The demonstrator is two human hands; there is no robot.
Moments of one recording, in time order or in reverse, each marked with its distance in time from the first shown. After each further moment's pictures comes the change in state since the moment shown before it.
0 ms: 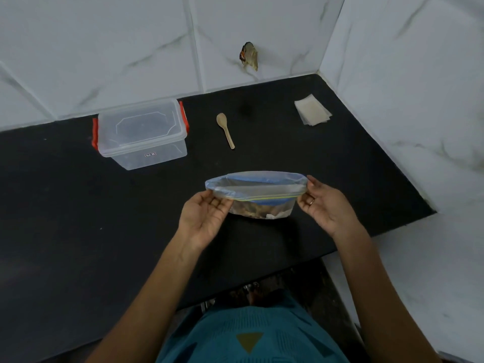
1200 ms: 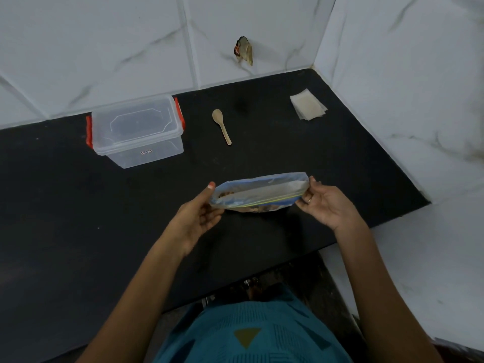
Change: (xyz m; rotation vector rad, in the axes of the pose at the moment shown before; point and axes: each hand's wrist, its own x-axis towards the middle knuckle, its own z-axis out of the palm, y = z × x) left_hand -0.006 0.013 -0.022 0.730 0.095 -0.011; right_hand 0.006 0.004 -0.011 0.065 -0.011 0.115
